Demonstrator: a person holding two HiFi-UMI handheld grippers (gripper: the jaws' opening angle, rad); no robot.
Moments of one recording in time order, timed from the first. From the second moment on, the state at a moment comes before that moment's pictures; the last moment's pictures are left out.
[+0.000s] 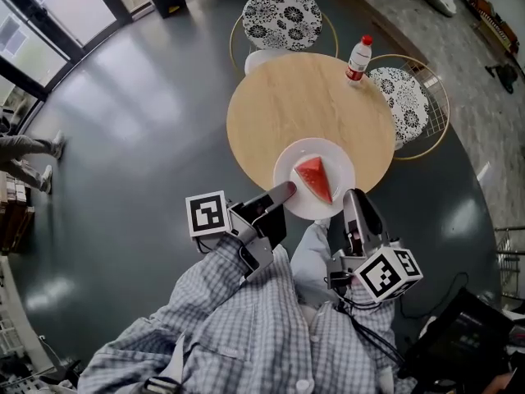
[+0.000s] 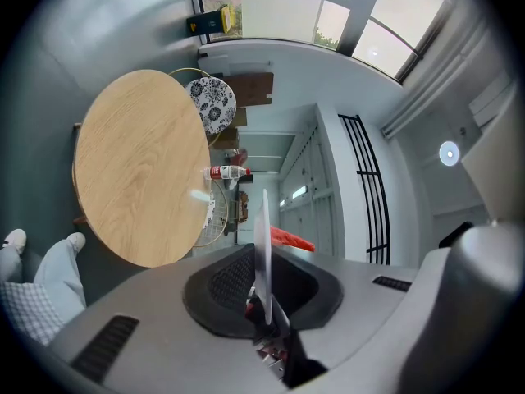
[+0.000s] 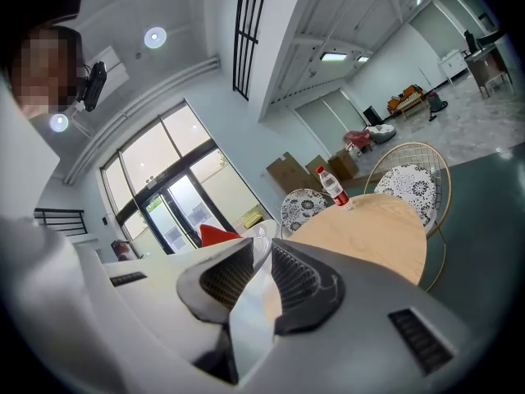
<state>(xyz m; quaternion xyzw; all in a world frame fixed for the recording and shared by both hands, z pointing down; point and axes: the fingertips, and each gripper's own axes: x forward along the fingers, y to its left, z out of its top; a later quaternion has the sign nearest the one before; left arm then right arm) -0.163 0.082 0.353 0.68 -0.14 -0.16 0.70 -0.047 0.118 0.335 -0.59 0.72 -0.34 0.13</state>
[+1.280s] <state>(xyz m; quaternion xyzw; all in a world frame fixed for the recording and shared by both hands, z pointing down) -0.023 -0.043 0.343 0.68 -0.18 -0.21 0.68 0.096 -0.020 0.325 -0.55 0.76 -0.33 0.13</state>
